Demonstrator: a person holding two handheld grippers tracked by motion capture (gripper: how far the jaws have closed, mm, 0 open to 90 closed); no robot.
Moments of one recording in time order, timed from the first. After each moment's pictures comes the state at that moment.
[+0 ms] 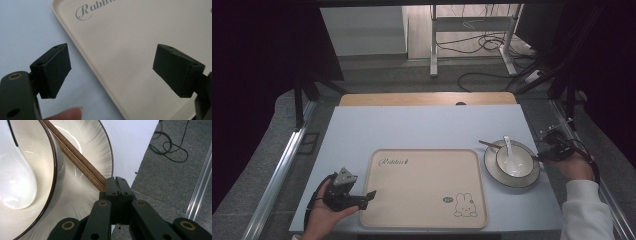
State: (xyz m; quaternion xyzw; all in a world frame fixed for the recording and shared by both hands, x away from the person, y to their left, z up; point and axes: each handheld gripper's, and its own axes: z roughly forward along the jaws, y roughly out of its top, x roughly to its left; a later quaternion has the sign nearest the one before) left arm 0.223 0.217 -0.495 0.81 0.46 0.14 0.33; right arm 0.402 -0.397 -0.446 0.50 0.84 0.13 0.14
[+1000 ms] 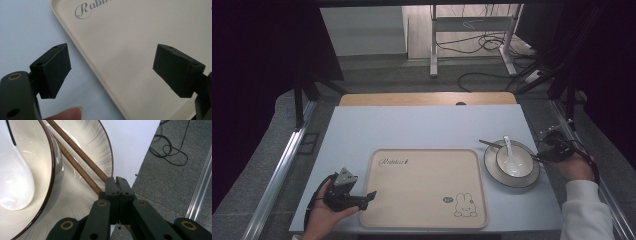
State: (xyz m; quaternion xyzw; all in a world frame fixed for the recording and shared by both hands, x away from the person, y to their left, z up) left arm 0.223 0.217 -0.495 0.81 0.46 0.14 0.33; right arm 0.401 -0.399 -0.449 0.50 0.84 0.14 0.15
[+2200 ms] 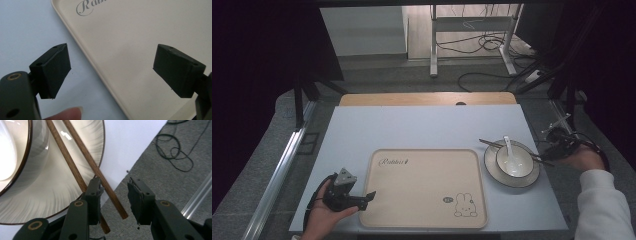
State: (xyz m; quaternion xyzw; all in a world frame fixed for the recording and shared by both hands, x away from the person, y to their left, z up) left arm 0.223 0.218 -0.497 0.81 0.46 0.13 0.32; right arm 0.424 -0.418 -0.446 0.41 0.90 0.10 0.10
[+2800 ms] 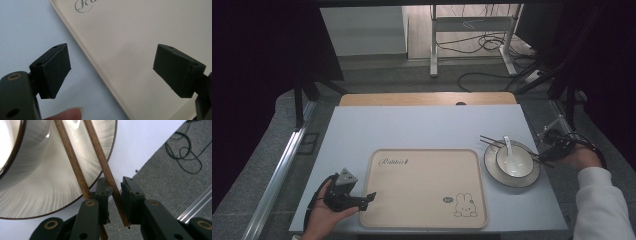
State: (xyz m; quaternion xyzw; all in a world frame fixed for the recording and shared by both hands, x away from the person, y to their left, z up) left arm 0.224 0.217 -0.500 0.82 0.46 0.13 0.32; right arm 0.430 -0.414 -0.458 0.37 0.92 0.08 0.07
